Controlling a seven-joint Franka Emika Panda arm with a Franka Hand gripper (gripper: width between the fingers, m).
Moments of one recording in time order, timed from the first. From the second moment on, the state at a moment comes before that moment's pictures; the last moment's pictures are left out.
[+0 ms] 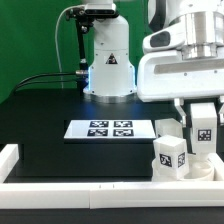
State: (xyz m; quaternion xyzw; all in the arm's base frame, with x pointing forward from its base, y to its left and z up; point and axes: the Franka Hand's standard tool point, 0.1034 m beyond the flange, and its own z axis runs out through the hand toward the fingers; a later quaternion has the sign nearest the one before) arm 0.571 0.117 0.092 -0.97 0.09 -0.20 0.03
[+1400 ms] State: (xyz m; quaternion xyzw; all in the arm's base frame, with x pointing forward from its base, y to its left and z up) arm 0.562 0.127 0.071 -0.97 0.10 -0.23 -0.01
